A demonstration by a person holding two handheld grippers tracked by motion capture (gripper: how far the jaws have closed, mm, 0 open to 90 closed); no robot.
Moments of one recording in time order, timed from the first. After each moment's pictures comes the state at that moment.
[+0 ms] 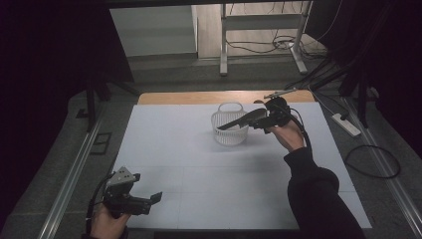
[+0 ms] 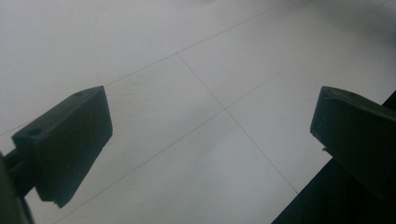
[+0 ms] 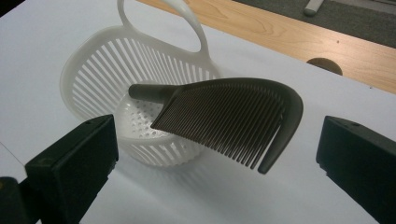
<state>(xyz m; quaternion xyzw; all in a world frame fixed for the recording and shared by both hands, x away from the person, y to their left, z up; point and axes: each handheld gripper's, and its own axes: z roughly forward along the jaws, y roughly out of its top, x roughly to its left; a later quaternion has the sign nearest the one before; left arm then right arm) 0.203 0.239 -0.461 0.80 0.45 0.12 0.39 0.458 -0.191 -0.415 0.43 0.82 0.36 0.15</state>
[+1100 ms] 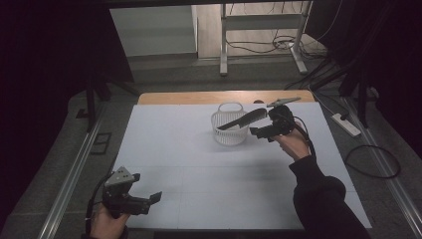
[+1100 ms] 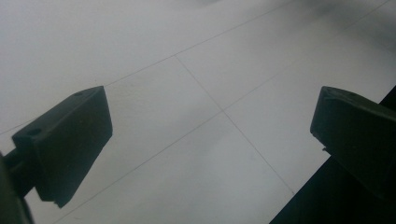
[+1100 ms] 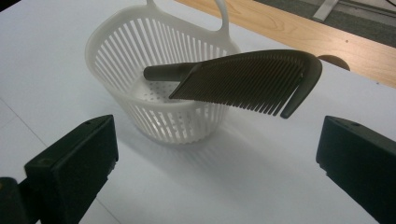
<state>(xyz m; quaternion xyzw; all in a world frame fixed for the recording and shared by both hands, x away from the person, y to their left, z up) 0.203 0.241 -0.461 0.79 0.45 0.11 0.40 0.432 -0.199 -0.419 0.40 0.83 0.37 0.16</state>
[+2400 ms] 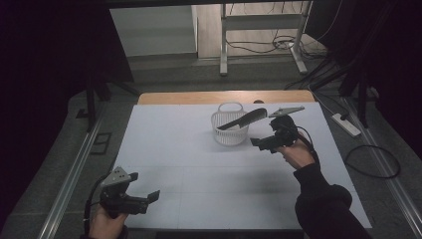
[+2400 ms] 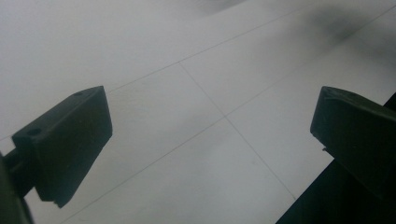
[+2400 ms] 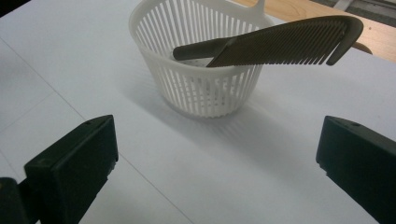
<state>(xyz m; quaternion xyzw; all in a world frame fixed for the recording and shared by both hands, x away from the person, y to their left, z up) 0.201 0.246 -0.460 0.78 0.45 0.12 0.41 0.395 -0.202 -0.417 0.38 0.83 0.37 0.14</state>
